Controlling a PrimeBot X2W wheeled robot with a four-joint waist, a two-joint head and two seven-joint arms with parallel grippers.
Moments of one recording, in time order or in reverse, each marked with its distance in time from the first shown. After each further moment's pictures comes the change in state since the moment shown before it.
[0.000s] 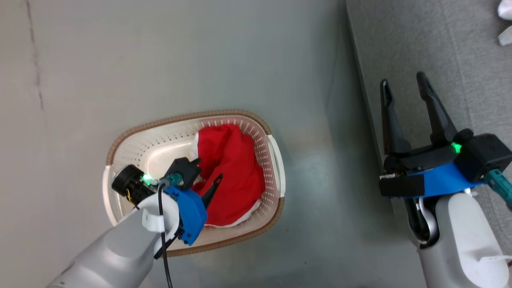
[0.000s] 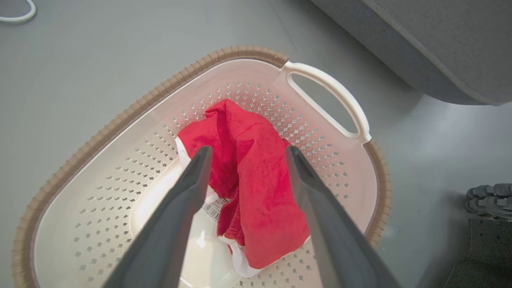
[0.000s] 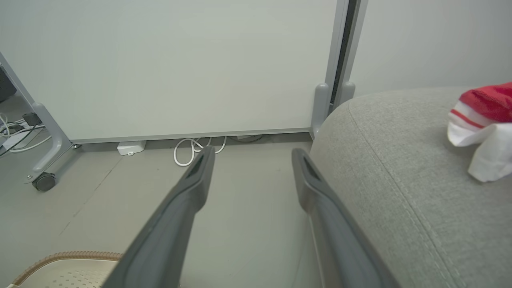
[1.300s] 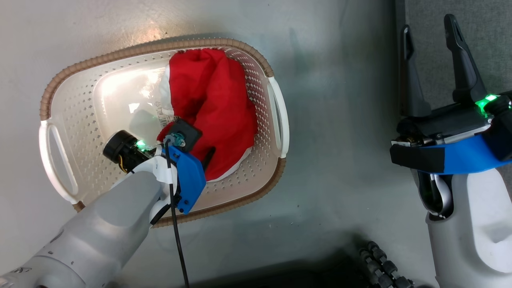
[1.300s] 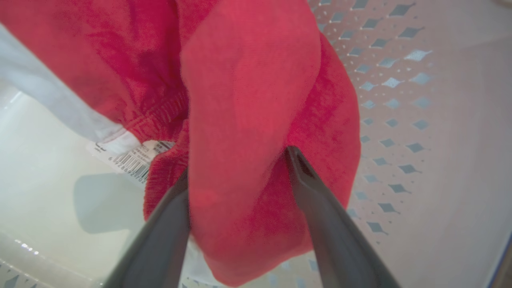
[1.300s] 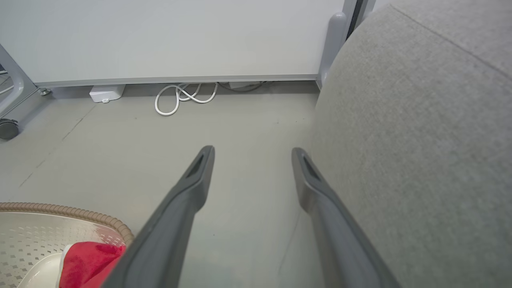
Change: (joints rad) left arm -0.150 0.022 -0.056 -0.033 -0.063 0.000 0.211; right arm -0.118 0.000 -0.013 -0.110 -0.027 0.000 0.000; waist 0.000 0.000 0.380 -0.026
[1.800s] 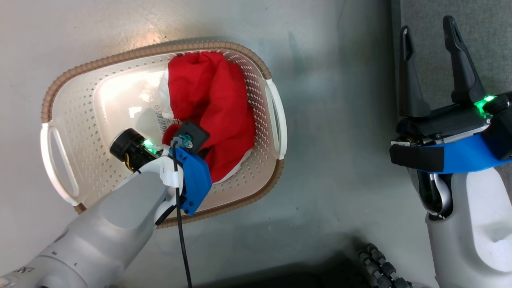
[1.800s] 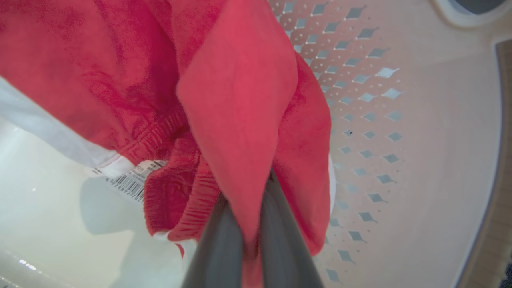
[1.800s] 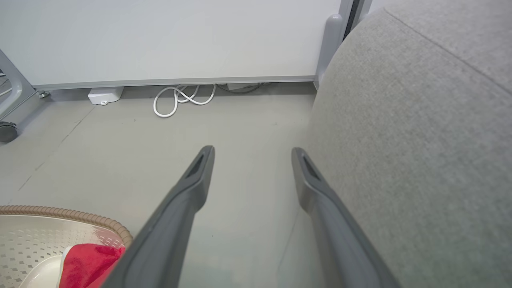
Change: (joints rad) left arm -0.001 0.000 0.000 -0.034 0.034 0.000 0.006; right arm -0.001 0.000 -0.001 0.012 0.007 0.000 0.000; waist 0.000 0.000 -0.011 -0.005
